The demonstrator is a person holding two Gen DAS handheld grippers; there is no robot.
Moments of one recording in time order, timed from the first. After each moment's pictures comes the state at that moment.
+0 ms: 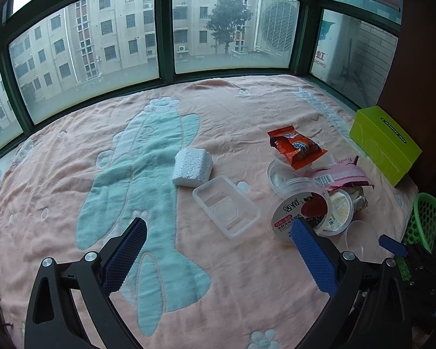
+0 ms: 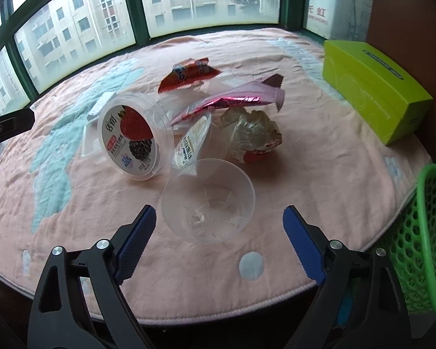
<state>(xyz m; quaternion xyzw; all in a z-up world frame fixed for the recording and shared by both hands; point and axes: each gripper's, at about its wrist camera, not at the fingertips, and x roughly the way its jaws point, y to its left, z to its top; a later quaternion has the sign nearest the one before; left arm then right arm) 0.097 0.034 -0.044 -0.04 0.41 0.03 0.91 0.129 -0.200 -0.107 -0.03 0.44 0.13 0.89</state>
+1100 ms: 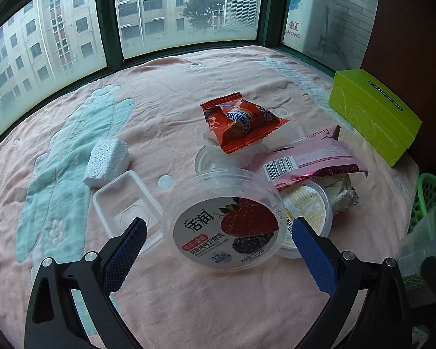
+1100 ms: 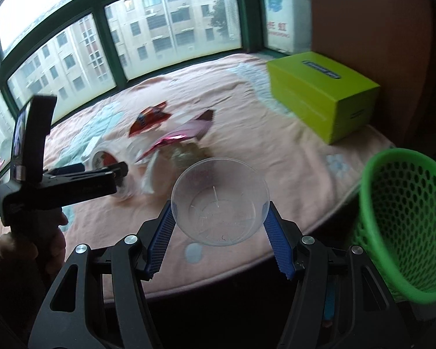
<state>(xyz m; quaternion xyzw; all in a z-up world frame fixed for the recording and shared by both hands) 0.158 -0.055 -0.100 -0.01 0.44 -0.02 0.90 0.090 -0.289 -0.058 0.04 0.38 0.08 0.92</state>
